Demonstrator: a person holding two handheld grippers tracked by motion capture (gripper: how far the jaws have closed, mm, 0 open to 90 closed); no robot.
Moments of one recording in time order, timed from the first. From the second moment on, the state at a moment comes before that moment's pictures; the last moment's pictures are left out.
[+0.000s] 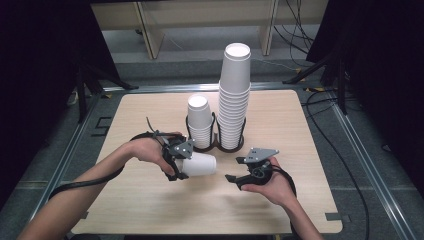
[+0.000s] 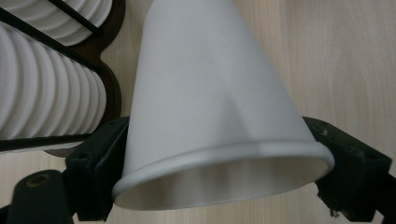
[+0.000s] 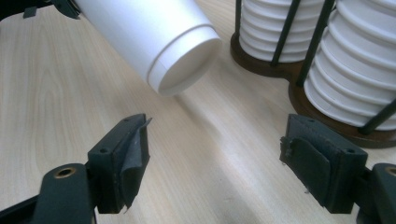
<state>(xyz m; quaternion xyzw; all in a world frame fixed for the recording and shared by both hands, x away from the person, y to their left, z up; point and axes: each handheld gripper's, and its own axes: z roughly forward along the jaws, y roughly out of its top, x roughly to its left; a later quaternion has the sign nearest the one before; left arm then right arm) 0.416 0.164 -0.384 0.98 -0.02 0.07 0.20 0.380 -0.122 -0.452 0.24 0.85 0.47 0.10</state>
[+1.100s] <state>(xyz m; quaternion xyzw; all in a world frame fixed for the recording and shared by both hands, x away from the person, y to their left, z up) 0.413 0.156 -0.389 0.99 -0.05 0.02 0.16 0.375 -0.096 -0.438 0.19 0.86 0.47 0.07</state>
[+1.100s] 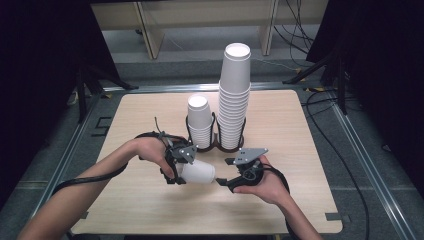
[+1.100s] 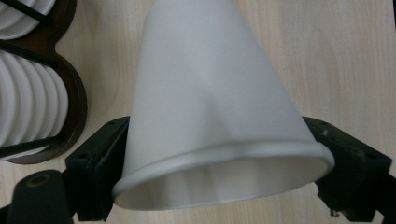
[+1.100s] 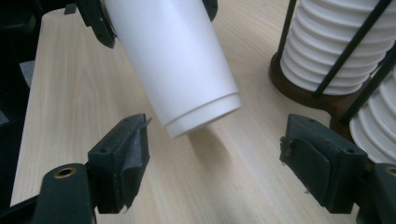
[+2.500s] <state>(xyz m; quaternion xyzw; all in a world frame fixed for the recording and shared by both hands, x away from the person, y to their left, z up) 0.411 0.146 -0.385 0.99 -0.06 0.01 0.15 0.379 -0.036 -0.434 0.10 0.89 0.44 0.09</state>
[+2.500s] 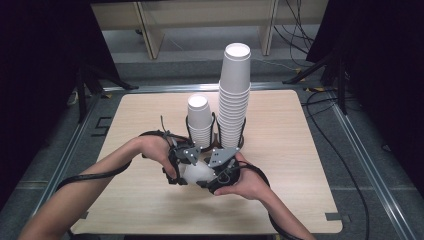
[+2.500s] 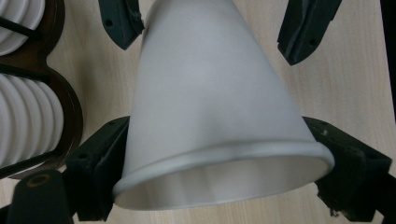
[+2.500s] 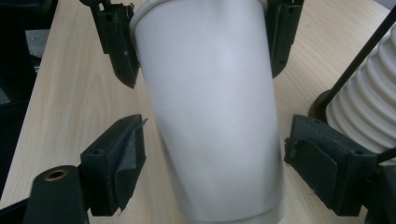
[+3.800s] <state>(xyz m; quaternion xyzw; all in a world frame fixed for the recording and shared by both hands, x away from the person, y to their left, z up) 0.408 0.143 -0.380 0.98 -0.09 0.01 0.15 0.379 -0.026 -0.449 0.10 0.90 0.42 0.09</state>
